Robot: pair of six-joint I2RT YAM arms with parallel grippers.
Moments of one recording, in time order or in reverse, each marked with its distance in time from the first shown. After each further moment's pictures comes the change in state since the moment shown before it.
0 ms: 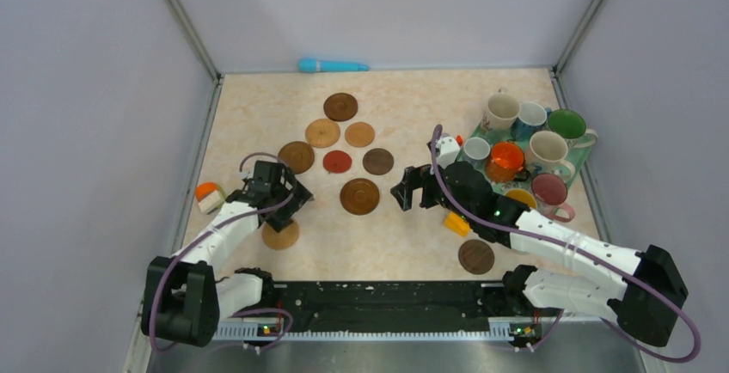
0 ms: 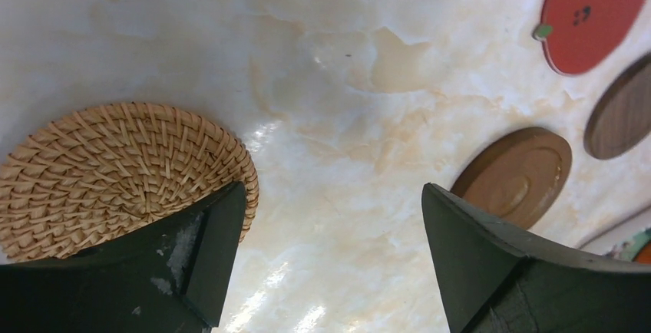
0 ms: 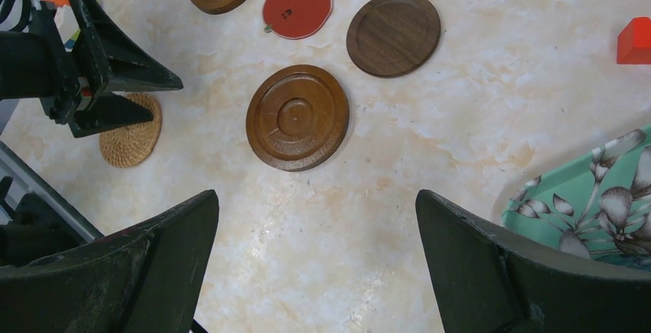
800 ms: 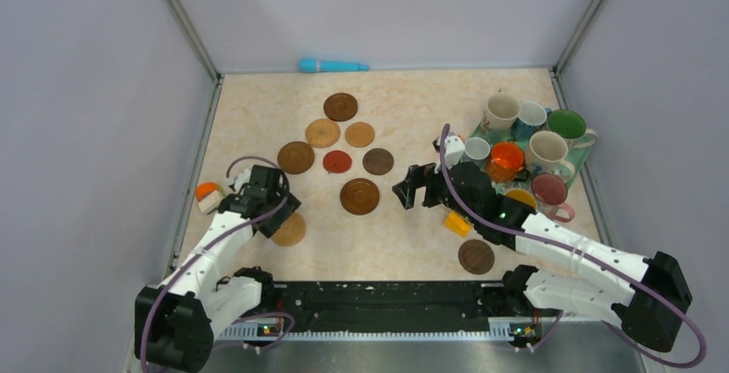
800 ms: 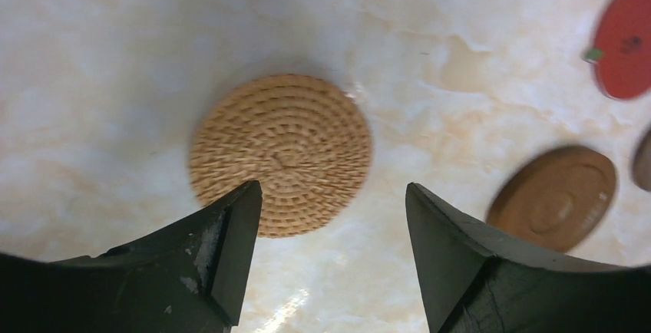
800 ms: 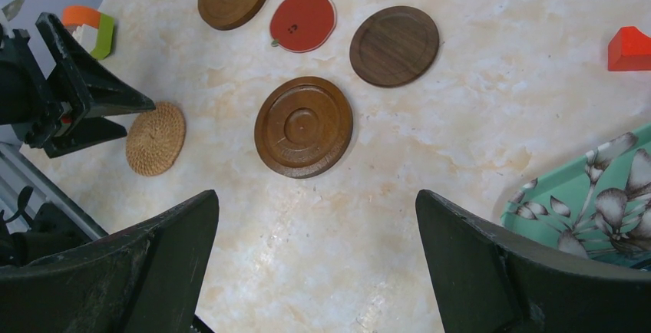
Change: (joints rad) left arm -0.037 -0.150 0.028 -0.178 -0.138 -0.022; right arm 0.000 -0.044 -0.002 -0.006 0.011 0.015
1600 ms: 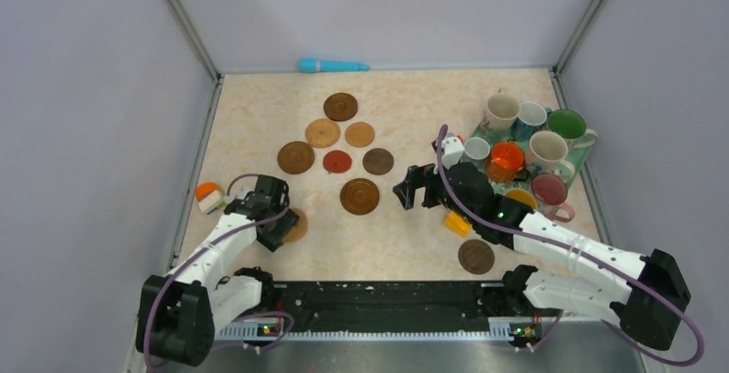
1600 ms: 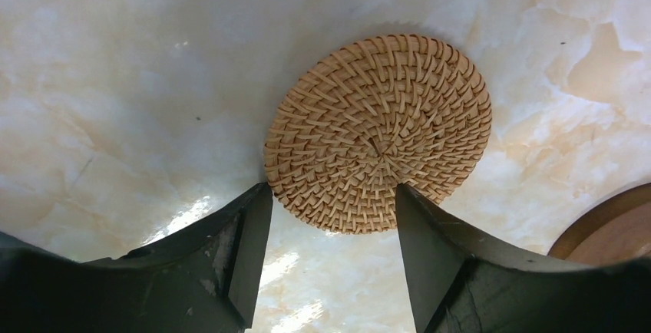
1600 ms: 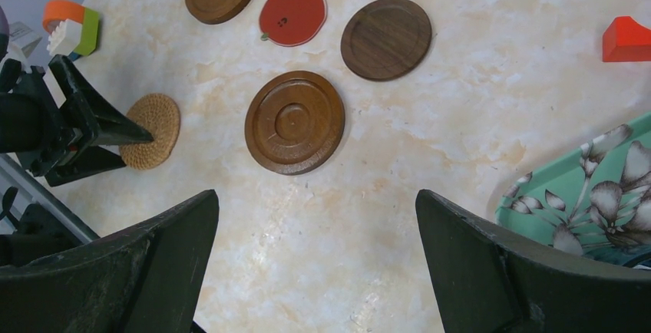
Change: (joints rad) left arm 0.000 0.036 -0.094 -0.085 -0.030 -0.150; right arm 0.000 0.013 -0.006 0.000 0.010 0.000
